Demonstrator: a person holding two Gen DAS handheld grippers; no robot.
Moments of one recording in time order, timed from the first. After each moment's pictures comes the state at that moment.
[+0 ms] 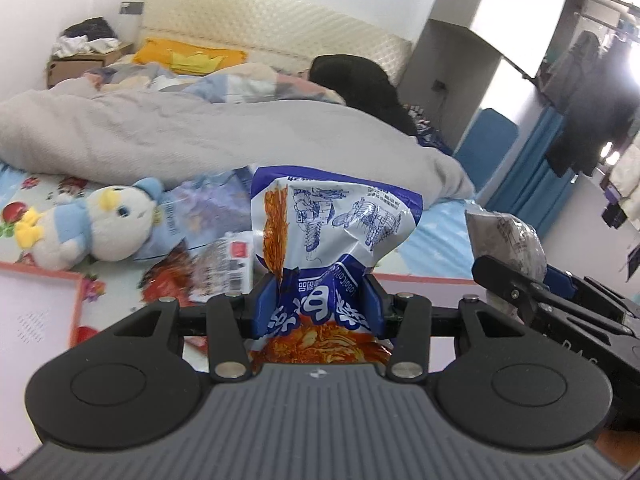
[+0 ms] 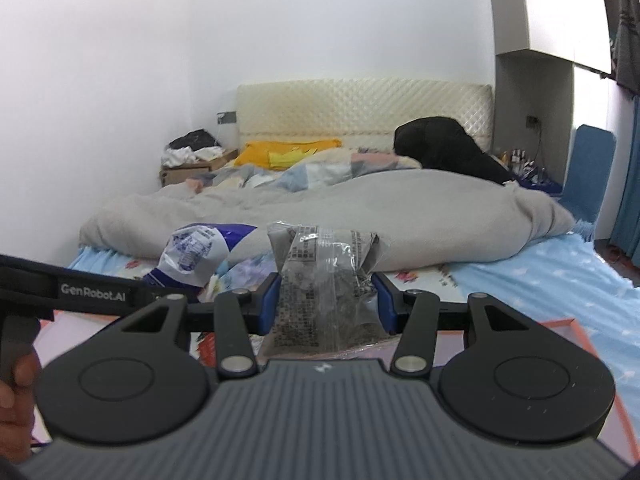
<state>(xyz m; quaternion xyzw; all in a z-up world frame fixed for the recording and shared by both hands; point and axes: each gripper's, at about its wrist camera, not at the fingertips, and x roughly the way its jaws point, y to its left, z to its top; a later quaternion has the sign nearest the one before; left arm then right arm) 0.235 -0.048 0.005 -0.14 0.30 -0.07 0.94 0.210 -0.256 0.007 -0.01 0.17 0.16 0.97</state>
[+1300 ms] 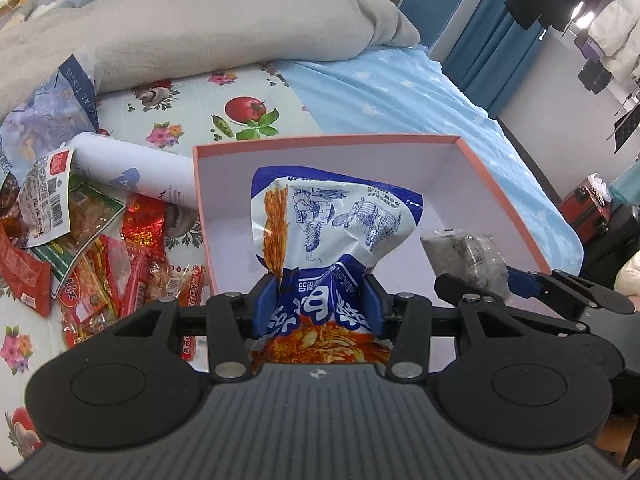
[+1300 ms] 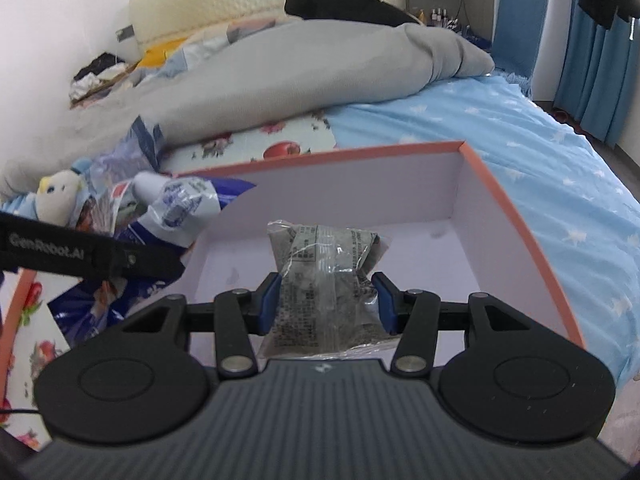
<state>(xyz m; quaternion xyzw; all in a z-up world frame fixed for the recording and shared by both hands) 0.355 -0.232 -0.121 -0.05 0.47 -0.17 0.87 0.265 -0.401 -0.117 0.03 0.36 0.06 0.93</state>
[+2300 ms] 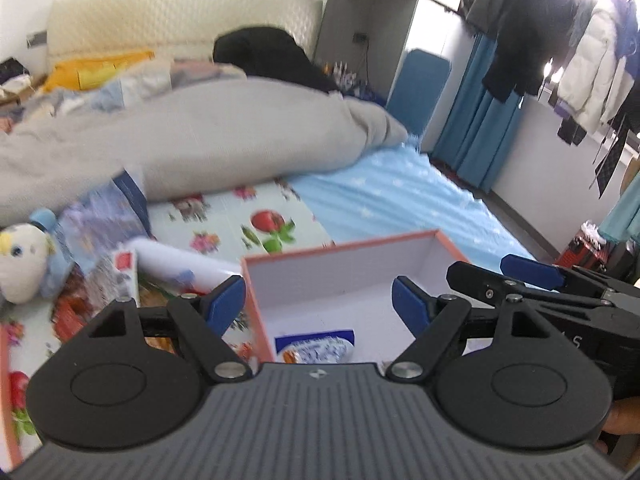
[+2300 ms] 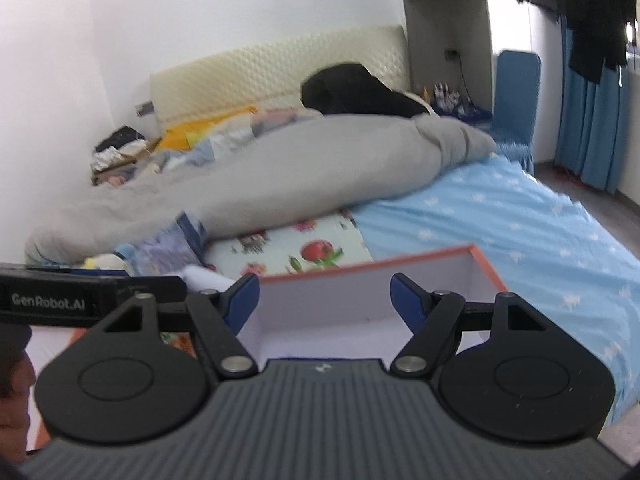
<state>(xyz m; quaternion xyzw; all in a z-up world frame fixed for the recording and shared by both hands) 0.278 -0.178 -0.016 -0.05 0.32 -0.16 0.93 0.221 -0.371 -0.019 0.06 0.23 0.08 0.97</state>
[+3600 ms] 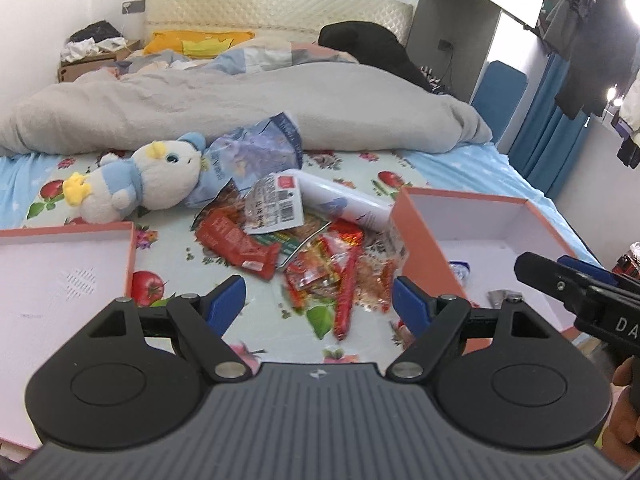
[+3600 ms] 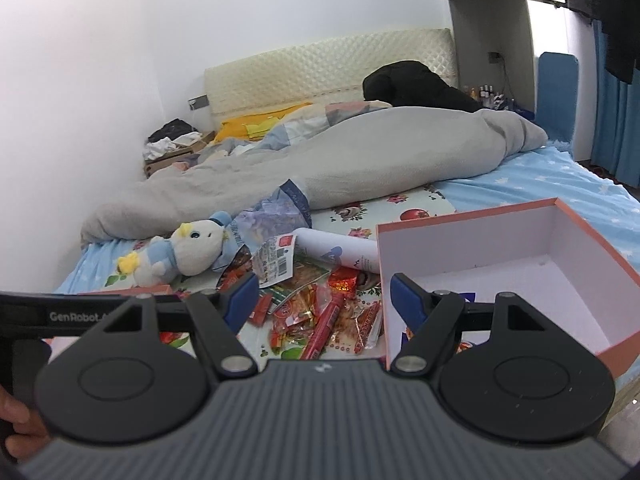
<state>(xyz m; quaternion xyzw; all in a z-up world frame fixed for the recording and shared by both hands) 0.150 -0.008 -0.064 -0.08 0.34 -0.05 0.94 0.123 -0.241 -0.052 0.07 0.23 0.12 0.96</state>
